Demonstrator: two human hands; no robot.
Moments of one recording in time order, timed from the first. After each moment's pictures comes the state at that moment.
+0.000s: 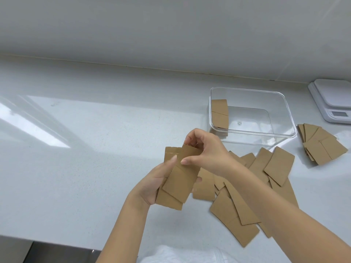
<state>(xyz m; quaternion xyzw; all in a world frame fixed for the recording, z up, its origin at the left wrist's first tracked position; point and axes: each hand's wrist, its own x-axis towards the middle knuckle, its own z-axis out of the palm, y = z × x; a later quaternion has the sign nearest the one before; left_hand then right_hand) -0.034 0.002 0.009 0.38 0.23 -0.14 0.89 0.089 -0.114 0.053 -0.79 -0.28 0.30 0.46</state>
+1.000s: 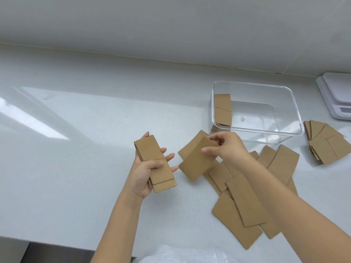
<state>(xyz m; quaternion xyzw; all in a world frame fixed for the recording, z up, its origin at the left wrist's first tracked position) -0.028 0.023 0.003 0.37 0.34 0.07 0.86 0.139 -0.137 0.002 -0.86 -0.12 0.30 0.40</state>
